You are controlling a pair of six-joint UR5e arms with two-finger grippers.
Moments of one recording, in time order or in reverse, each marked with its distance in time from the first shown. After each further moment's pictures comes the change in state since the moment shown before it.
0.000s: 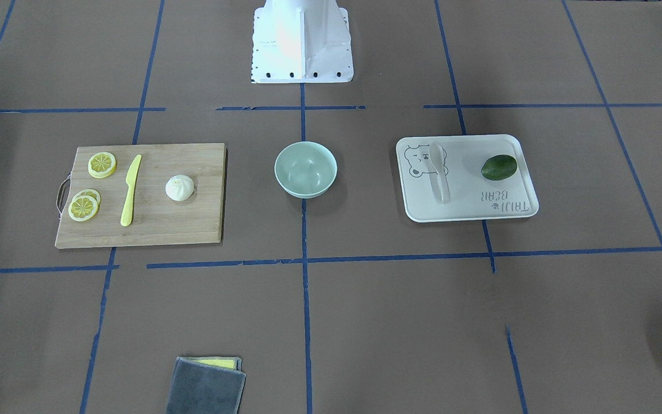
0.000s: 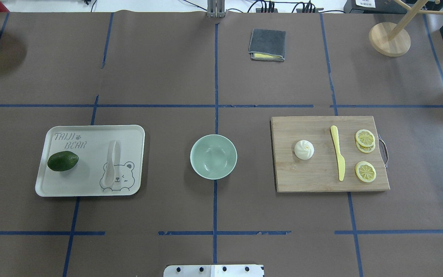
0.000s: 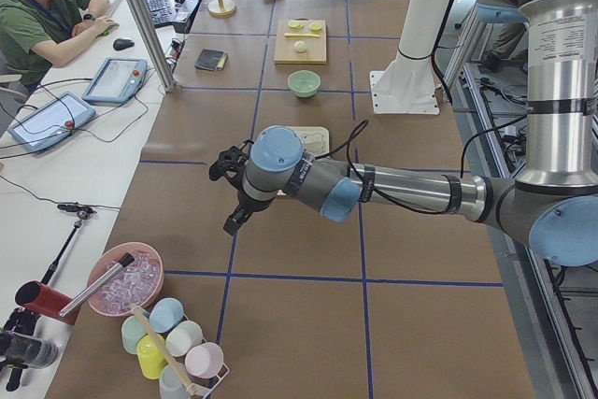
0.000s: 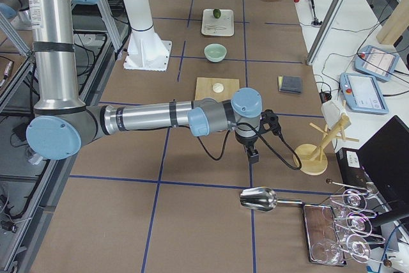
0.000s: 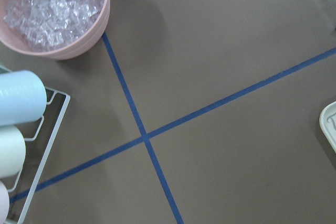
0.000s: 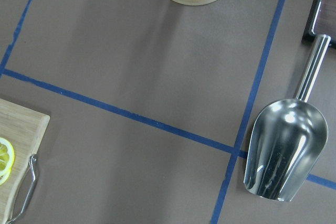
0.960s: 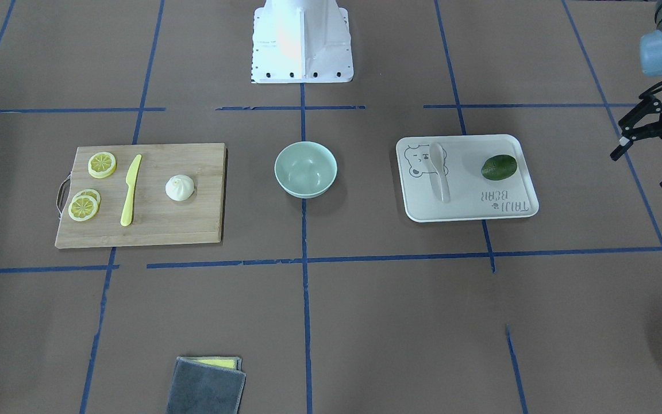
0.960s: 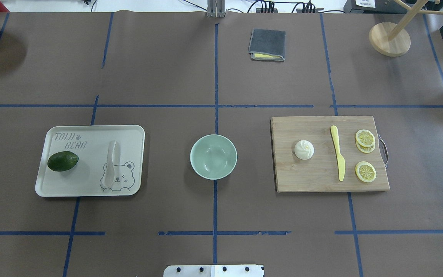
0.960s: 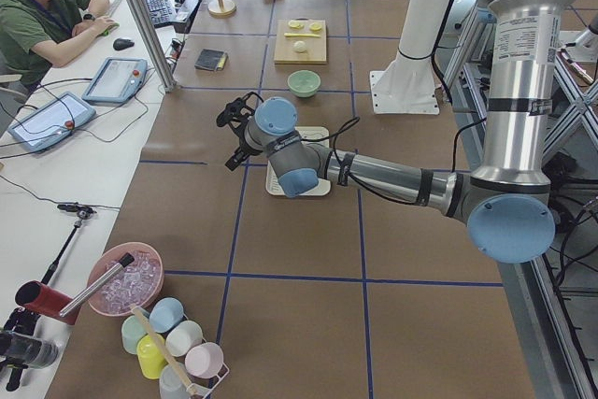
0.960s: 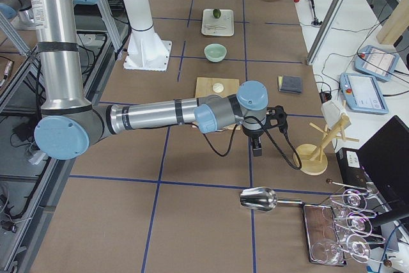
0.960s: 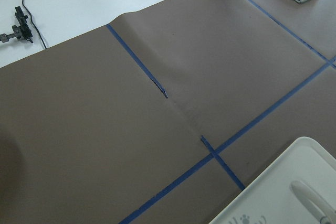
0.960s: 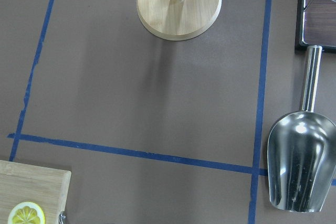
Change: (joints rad) left arm 0.336 -0.111 0.018 -0.391 0.121 -0.603; right arm -0.005 0.033 -0.015 0.038 0.018 0.241
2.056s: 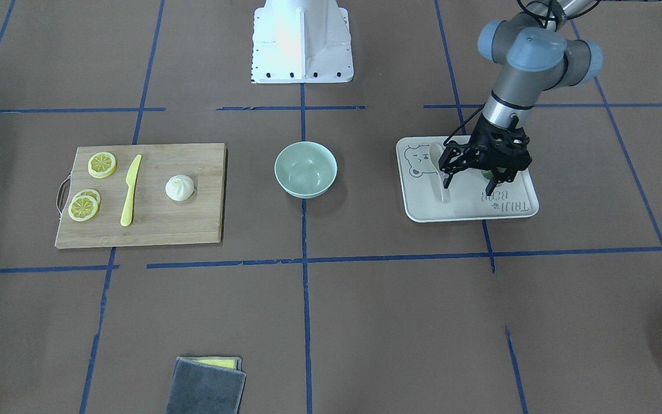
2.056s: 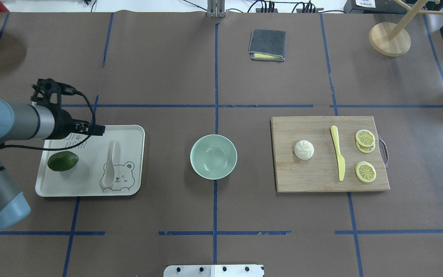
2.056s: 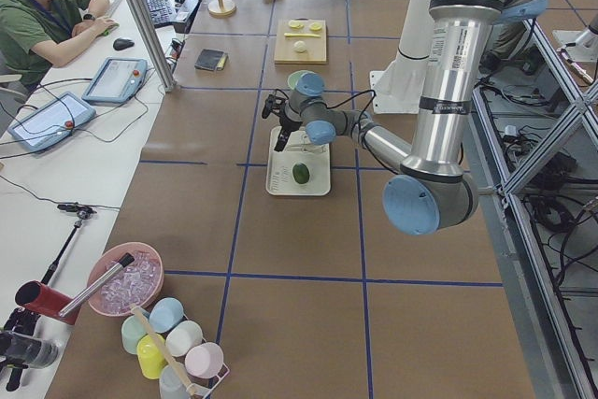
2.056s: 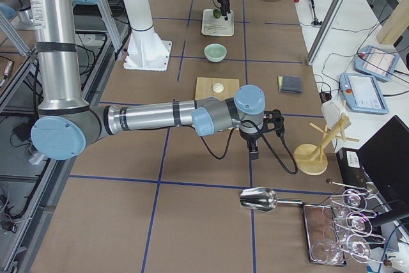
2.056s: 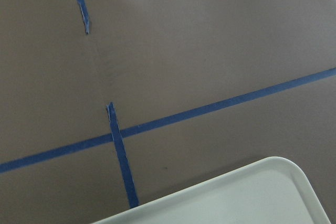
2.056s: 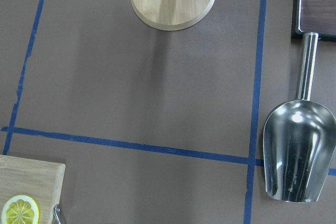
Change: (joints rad) left arm 0.624 -0.151 -0.060 0.383 0.587 -0.578; right arm 0.000 -0.020 0.000 0.001 0.001 -0.004
